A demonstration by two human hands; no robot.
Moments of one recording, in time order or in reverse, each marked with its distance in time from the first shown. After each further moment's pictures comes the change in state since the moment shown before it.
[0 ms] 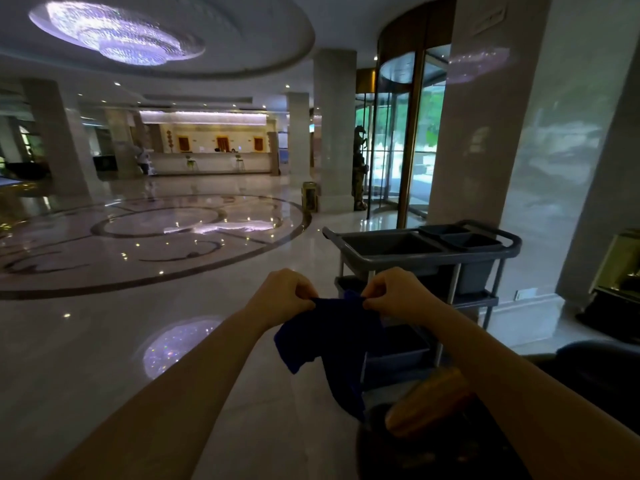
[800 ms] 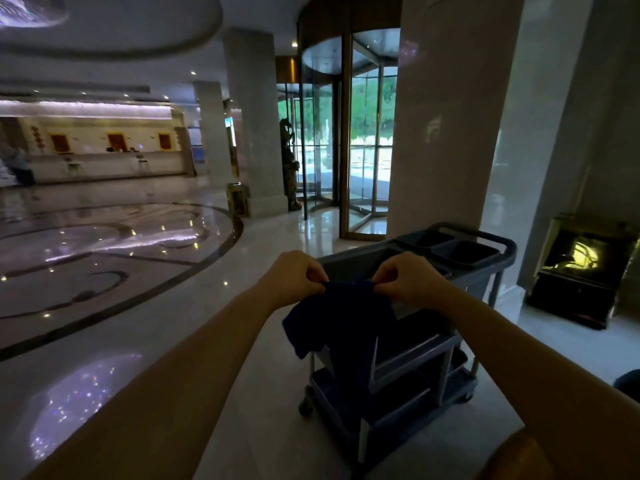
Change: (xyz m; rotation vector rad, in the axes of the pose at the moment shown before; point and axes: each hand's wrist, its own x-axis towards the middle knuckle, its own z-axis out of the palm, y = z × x) left_hand 0.454 -0.220 -0.007 -0.006 -0.159 0.269; right_hand 0.415 0.130 -0.004 -0.157 0.187 0.171
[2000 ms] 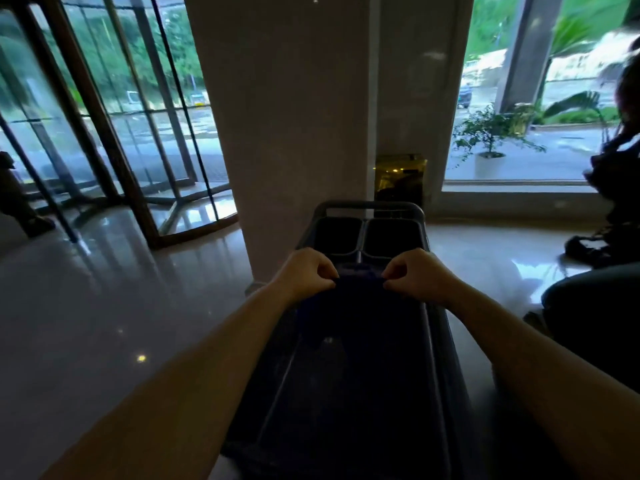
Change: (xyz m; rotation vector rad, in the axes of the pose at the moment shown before) left_hand 0.595 -0.203 0.149 -0.217 -0.437 0.566; right_hand 0.394 0.275 0.039 -0.134 0.427 0.803
